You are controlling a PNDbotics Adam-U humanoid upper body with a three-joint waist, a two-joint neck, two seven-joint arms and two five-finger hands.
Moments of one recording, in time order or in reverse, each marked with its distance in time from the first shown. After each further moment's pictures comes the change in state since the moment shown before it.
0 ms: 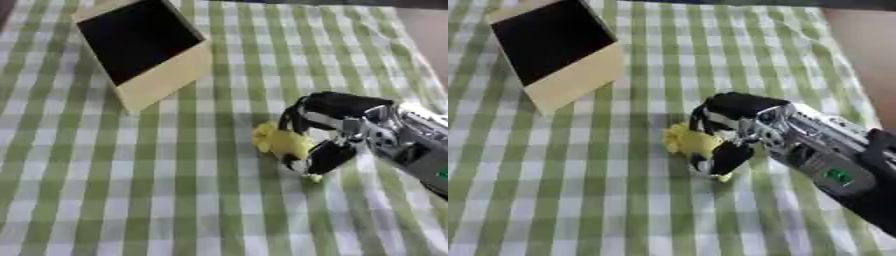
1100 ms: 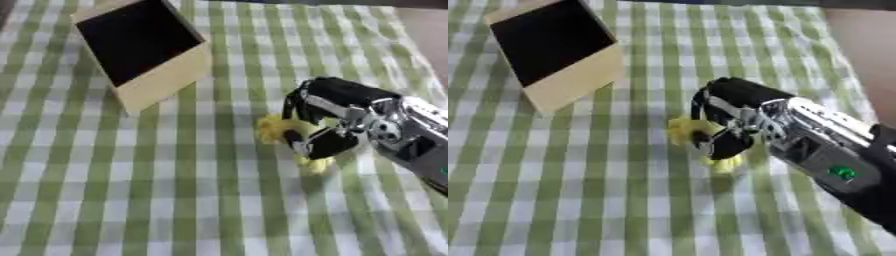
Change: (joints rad) left arm 0.002 -0.004 0.000 0.000 0.000 0.004 -0.005; right arm -0.038 -0.014 -0.044 -0.060 -0.073 0.050 -0.179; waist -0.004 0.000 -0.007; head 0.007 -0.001
